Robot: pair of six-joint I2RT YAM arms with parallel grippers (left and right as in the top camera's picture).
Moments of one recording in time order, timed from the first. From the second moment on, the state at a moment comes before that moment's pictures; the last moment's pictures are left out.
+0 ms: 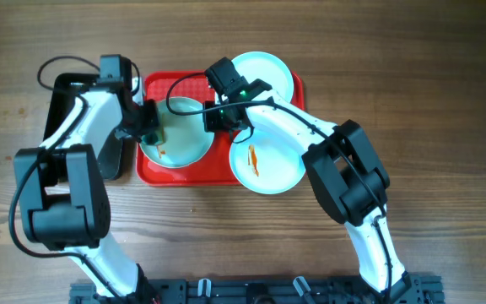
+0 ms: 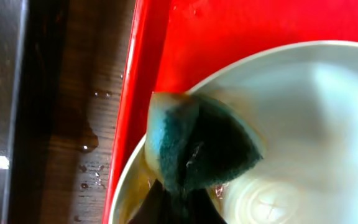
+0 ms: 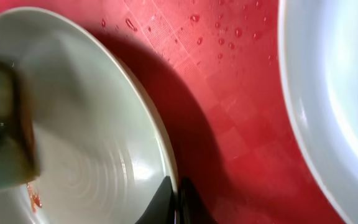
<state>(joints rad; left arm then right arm) 0.03 1.92 1.23 -0.68 0.10 -0.22 0.66 2.27 1.70 -0.57 -0.24 0.56</state>
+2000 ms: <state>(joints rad) 0.01 1.89 1.13 -0.51 0.34 -0.47 0.61 2.32 1.71 -0.39 -0.35 0.49</state>
